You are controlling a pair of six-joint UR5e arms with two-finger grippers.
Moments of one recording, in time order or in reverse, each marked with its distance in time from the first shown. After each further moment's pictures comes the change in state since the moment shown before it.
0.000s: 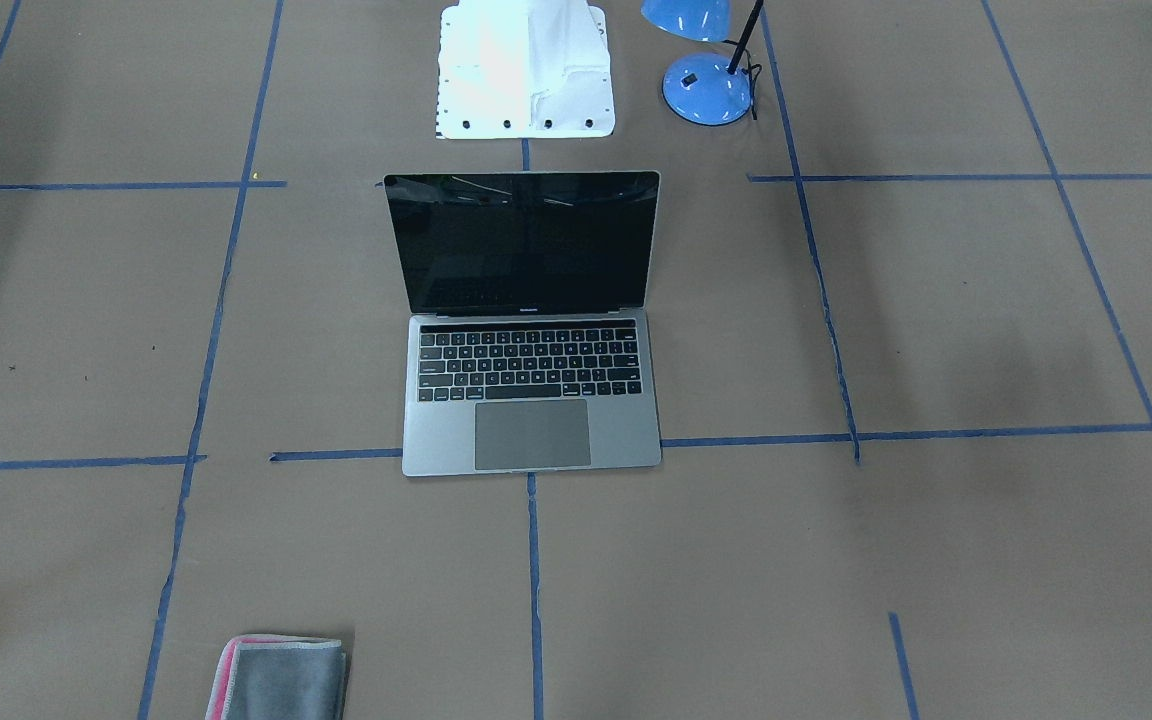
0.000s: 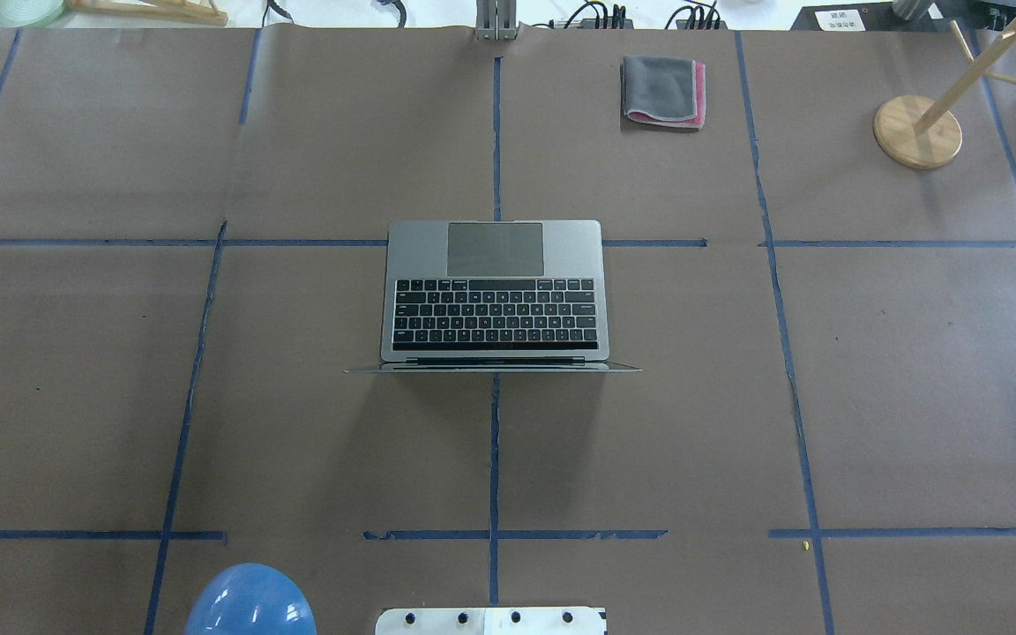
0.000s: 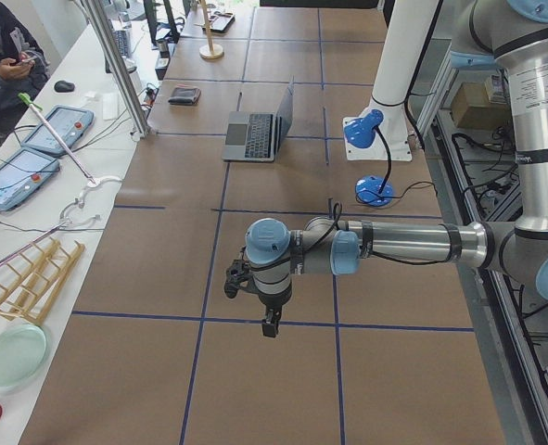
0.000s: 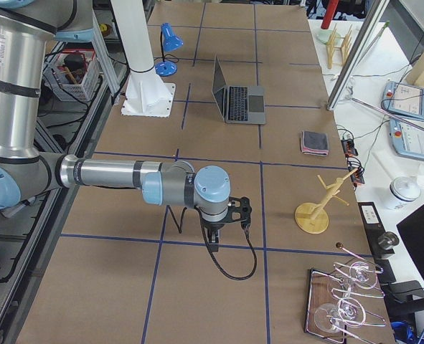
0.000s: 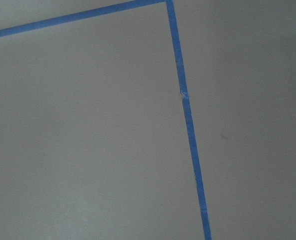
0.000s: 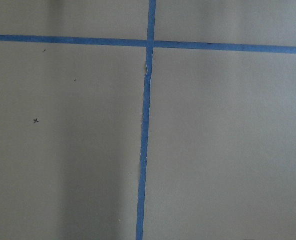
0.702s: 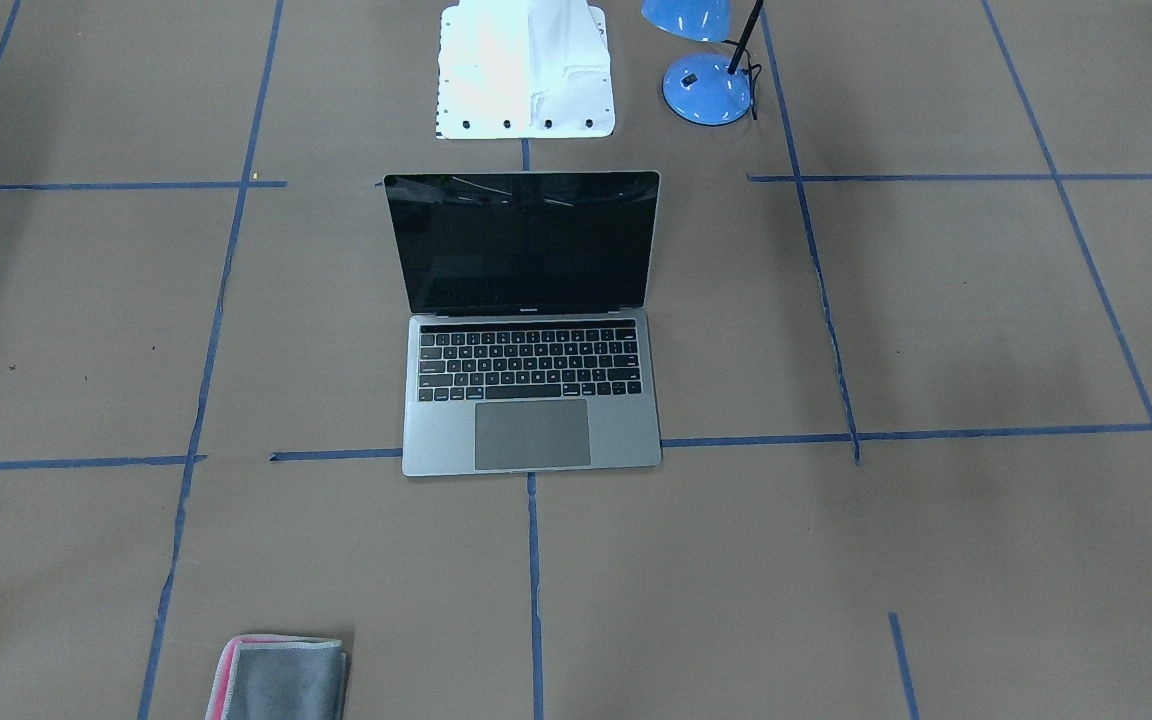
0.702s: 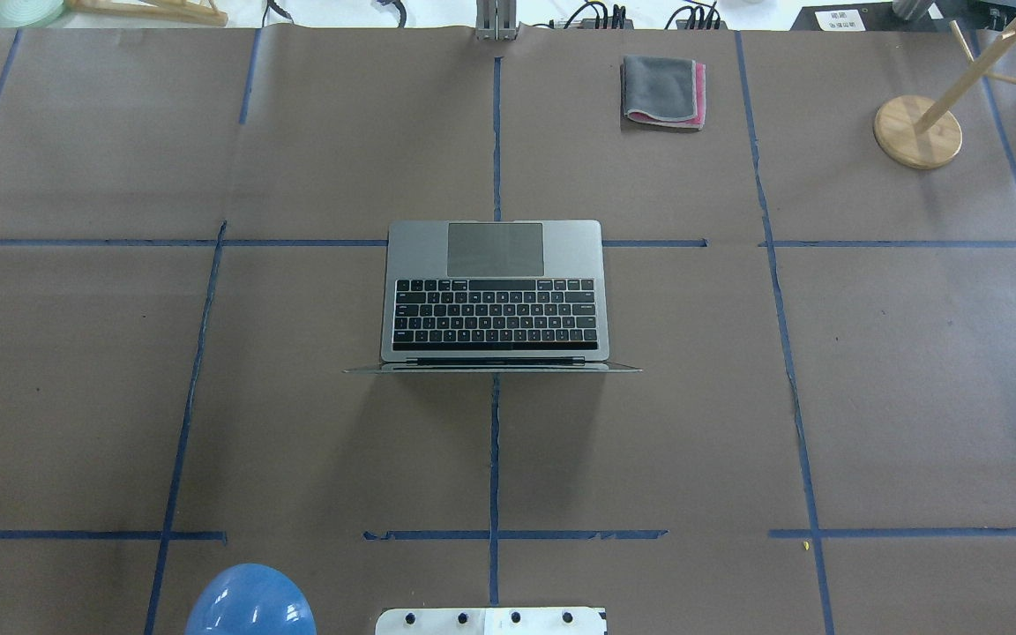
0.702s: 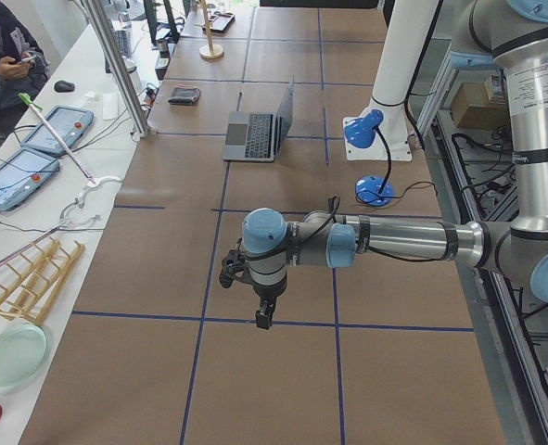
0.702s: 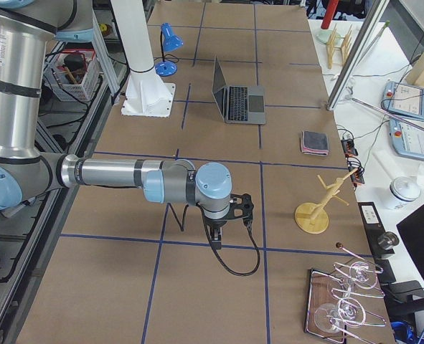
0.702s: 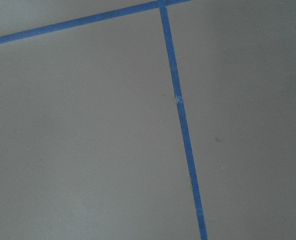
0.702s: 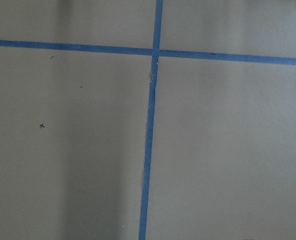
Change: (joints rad) left arm 0.005 -0.045 -0.025 -0.005 0.000 -0.006; right arm -0.005 0.015 0.014 0.009 -0.002 0.001
